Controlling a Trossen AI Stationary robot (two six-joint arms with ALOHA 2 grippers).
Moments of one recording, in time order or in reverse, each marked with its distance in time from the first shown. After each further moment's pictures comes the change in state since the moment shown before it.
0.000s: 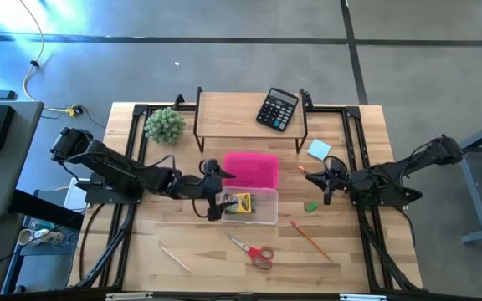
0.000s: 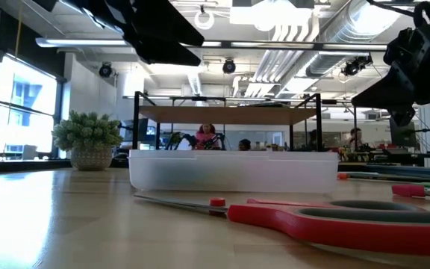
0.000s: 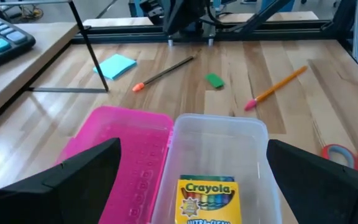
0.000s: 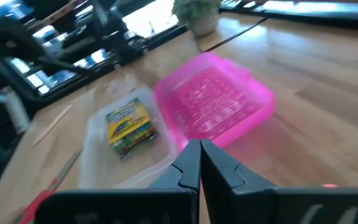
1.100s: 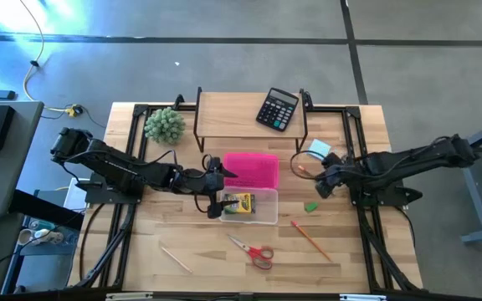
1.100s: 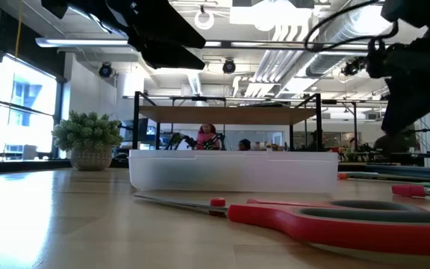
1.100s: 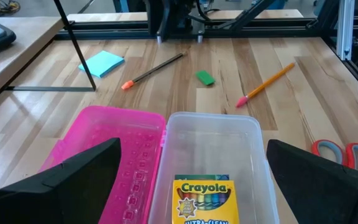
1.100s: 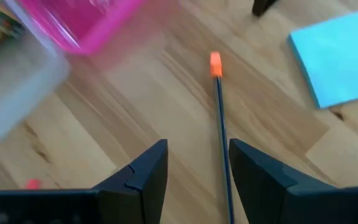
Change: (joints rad) left arm 0.051 0.000 0.000 -0.001 0.118 0.017; right arm -0.188 0.443 0.450 -0.827 -0.267 0.329
